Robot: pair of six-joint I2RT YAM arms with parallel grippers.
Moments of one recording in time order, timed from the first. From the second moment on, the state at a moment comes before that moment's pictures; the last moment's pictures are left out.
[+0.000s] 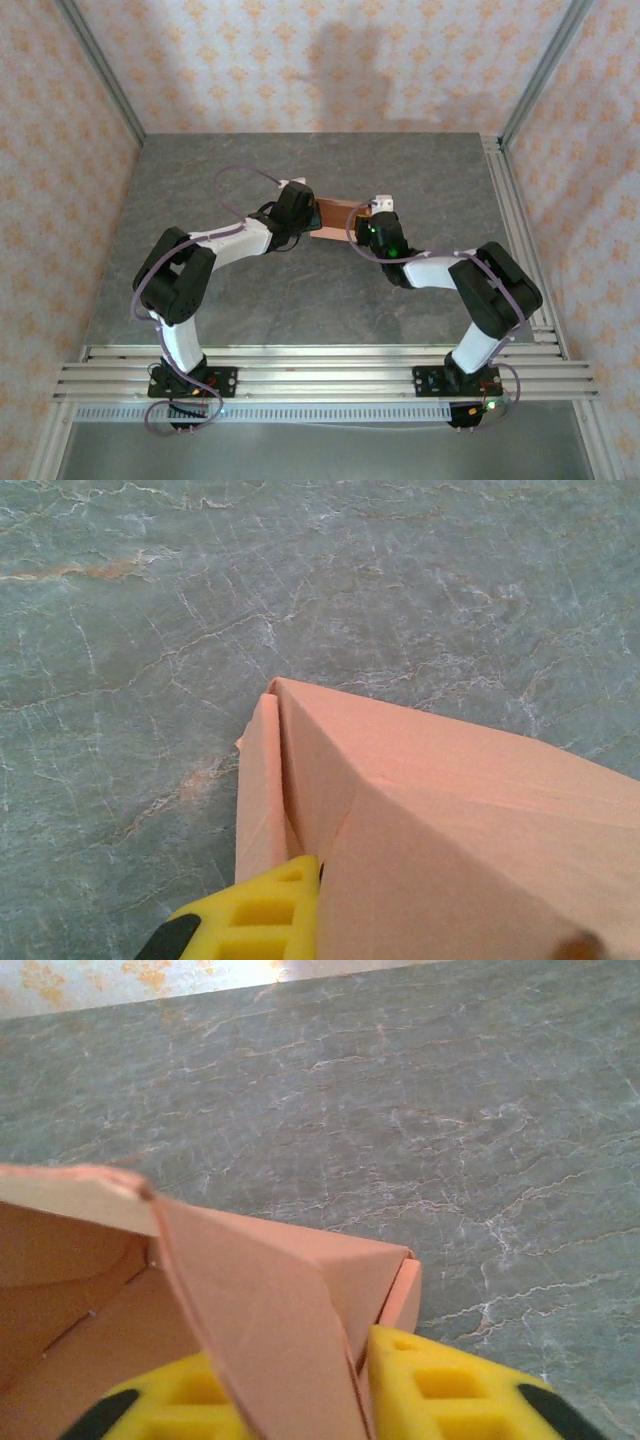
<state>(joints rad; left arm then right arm) -0.54 1.82 1.13 -0.04 -0.09 -0.65 0.56 1.66 0.66 0.55 0.24 0.32</state>
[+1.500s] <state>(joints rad) -0.58 1.73 1.05 -0.07 -0.12 -0.56 0.47 1.67 1.19 -0.20 0.09 0.38</state>
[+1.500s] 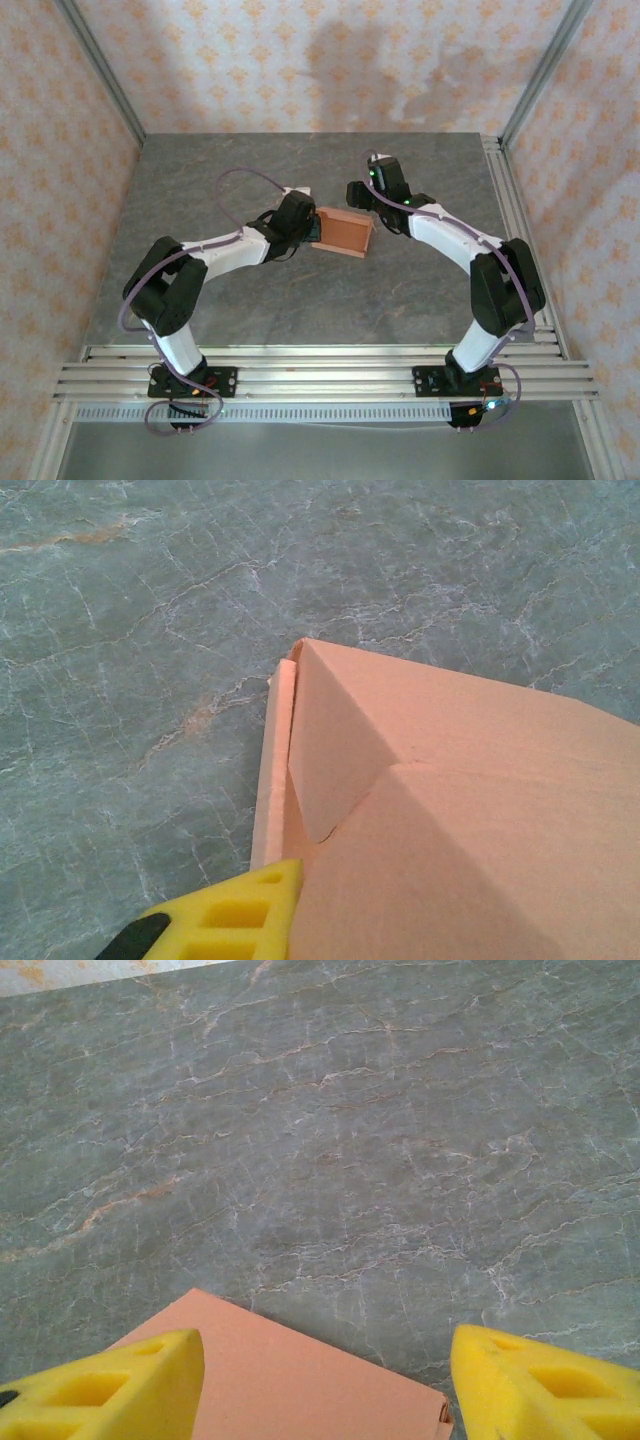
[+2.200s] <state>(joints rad) -0.58 1.32 0.81 -0.10 -0.17 -0.54 0.47 1.69 1.06 -0.19 0.06 0.32</state>
